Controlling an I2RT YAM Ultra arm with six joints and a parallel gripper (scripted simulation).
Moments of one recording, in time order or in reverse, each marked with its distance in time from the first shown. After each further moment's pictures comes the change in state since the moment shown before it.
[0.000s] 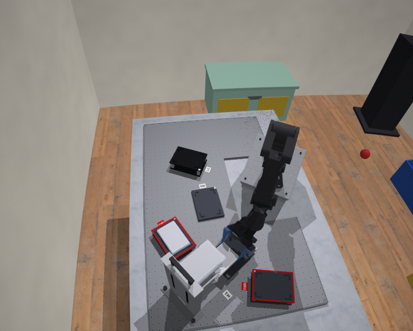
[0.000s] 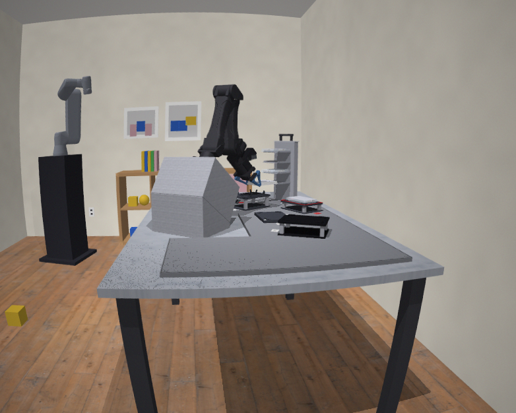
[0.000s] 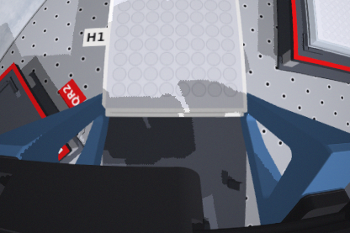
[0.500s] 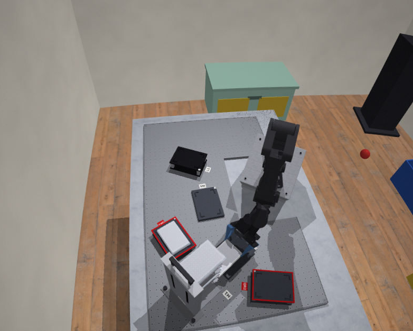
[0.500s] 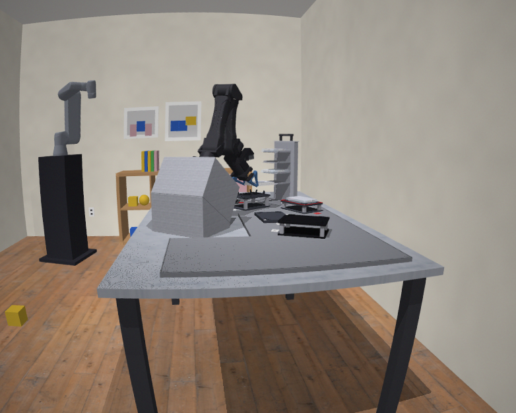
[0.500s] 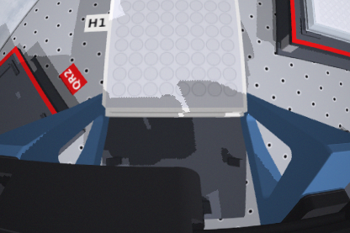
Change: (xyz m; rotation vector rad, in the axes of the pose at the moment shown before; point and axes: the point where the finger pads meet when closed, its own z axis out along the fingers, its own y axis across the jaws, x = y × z) arm 0.014 0.000 -0.012 -0.001 0.005 -0.002
